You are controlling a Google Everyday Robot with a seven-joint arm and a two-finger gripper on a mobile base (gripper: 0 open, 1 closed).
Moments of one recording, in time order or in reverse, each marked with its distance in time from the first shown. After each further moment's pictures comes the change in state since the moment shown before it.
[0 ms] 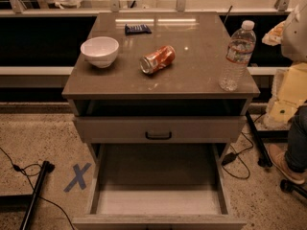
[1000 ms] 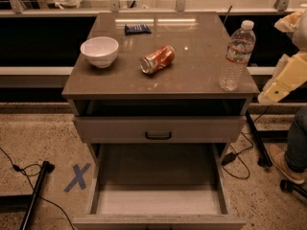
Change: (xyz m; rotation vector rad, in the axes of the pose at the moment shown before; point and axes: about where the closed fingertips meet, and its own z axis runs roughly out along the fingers) arm 0.011 -0.057 0.009 0.144 -0.210 0.106
